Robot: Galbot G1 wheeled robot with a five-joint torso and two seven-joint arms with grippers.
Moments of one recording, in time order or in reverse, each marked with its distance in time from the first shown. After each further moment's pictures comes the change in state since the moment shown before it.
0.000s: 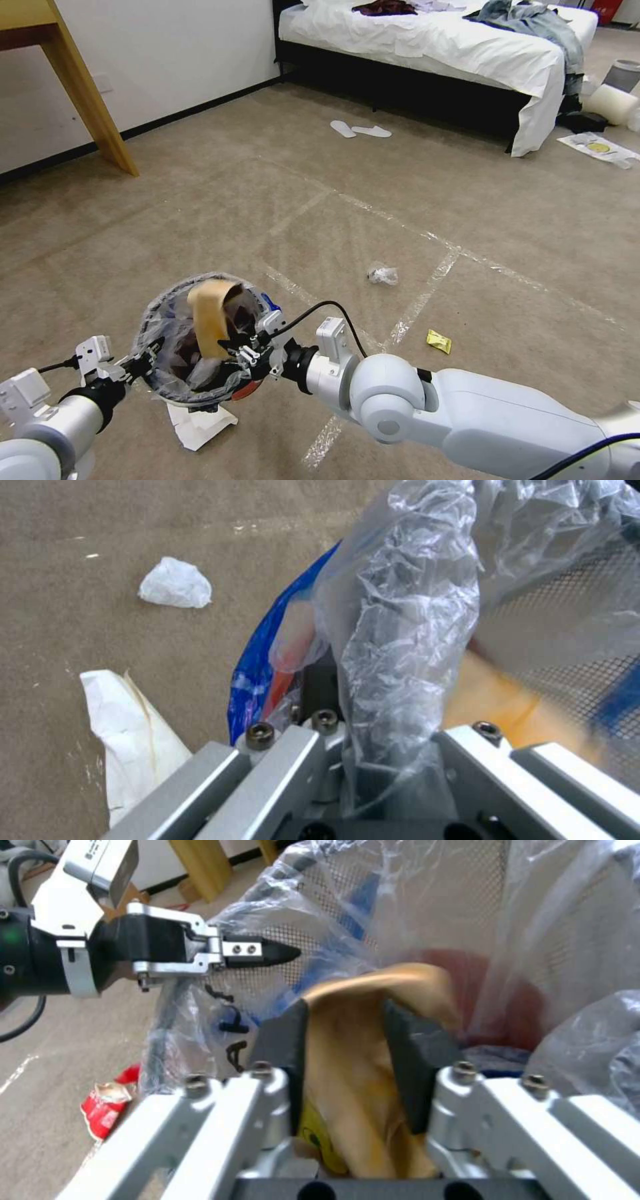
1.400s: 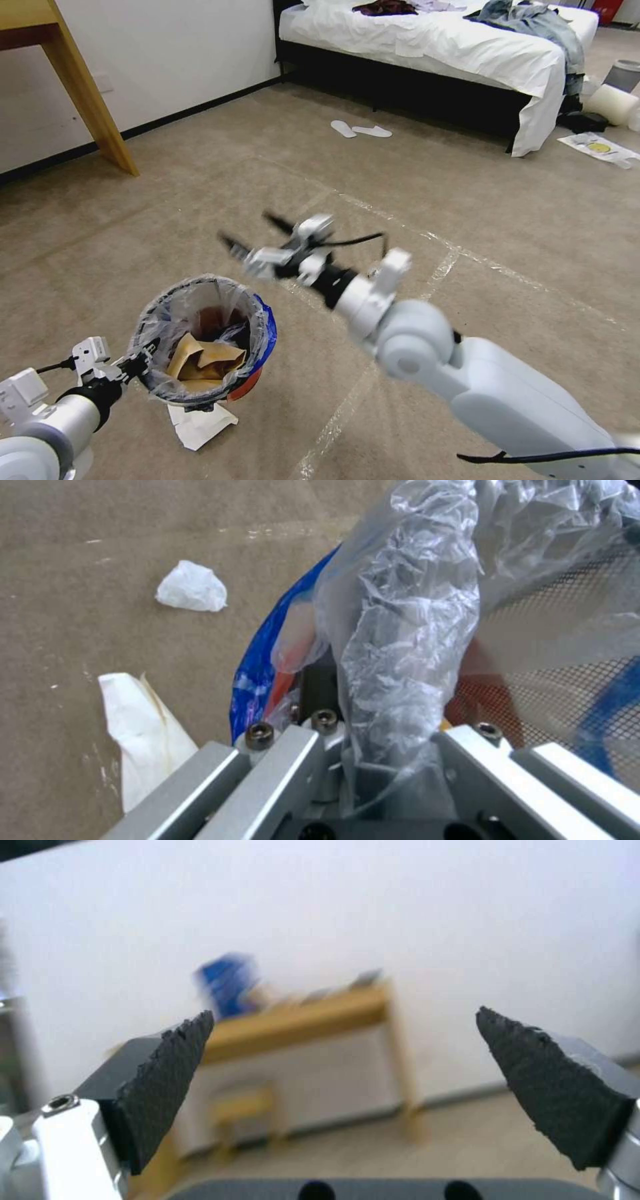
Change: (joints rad) left arm -0.012 -0.008 -0.008 0.029 0.028 -0.004 0.011; right arm -0.292 0.051 0.682 0.007 -0.254 0.365 -0.323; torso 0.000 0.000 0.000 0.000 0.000
